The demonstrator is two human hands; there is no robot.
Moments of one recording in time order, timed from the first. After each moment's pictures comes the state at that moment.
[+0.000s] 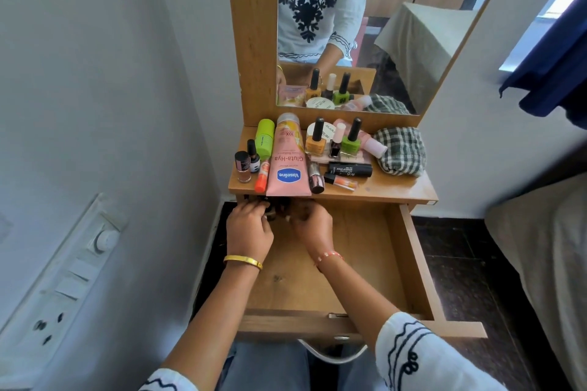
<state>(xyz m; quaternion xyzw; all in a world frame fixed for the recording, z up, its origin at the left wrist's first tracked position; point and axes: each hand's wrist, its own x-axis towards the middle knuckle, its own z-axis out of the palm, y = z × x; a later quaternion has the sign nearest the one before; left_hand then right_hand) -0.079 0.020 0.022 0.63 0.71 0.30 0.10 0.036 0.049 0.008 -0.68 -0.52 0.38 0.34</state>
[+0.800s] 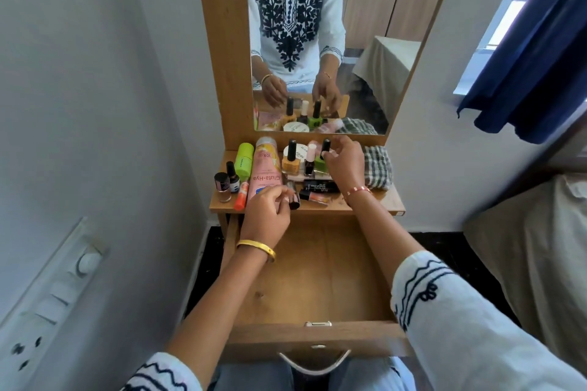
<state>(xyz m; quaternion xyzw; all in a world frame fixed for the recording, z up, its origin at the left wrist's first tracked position) -0.027 0.037 0.087 0.64 0.60 0.43 0.20 0.116 0.123 0.123 -0.68 -0.56 0.19 0.42</state>
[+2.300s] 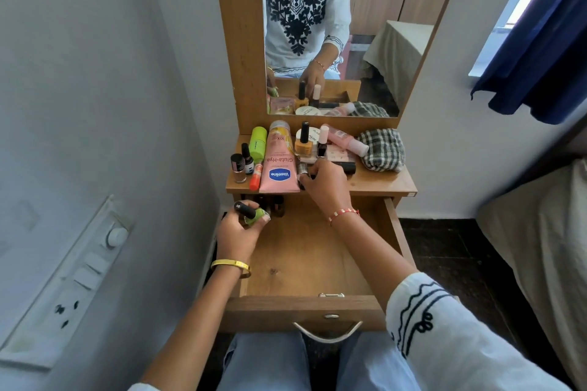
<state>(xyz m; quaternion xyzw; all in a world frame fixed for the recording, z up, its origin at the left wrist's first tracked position) -0.079 -0.015 0.050 0.46 0.67 0.48 0.33 0.067 0.059 0.095 -0.70 -0.63 0.20 0.28</state>
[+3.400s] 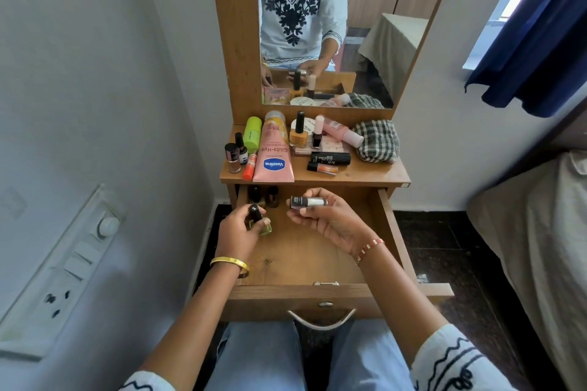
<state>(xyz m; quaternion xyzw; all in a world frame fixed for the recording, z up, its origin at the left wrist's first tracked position) -0.079 -0.019 0.029 0.56 0.68 0.38 0.28 0.101 0.000 0.068 -0.37 -0.33 0.76 0.42</state>
